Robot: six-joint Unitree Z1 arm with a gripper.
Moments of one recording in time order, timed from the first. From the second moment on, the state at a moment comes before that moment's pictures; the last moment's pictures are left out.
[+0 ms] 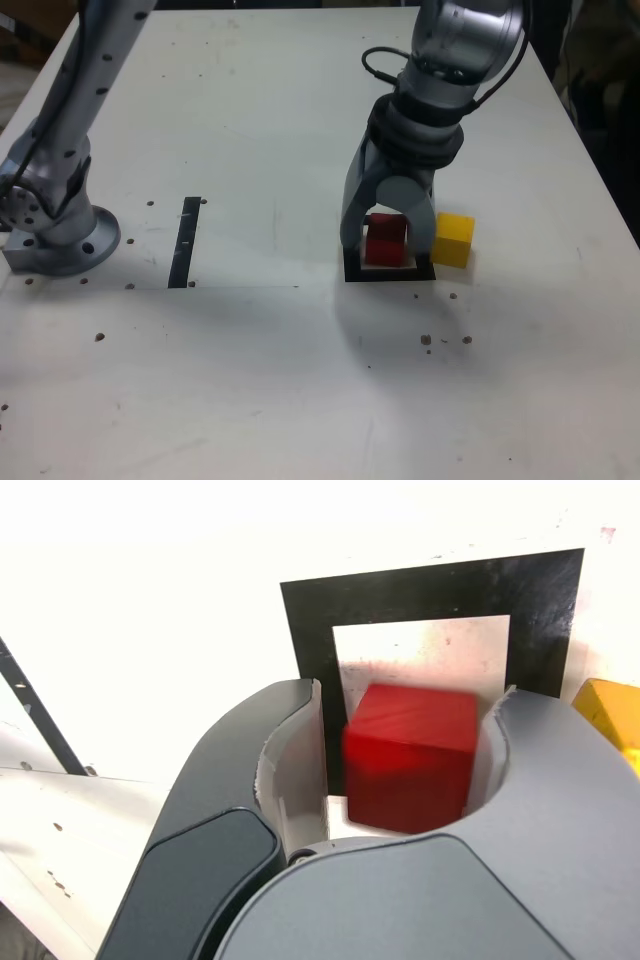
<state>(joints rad) -0.09 2.19 -1.69 1.34 0.03 0.00</state>
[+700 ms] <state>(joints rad) -0.14 2.12 -1.86 1.37 0.19 0.03</state>
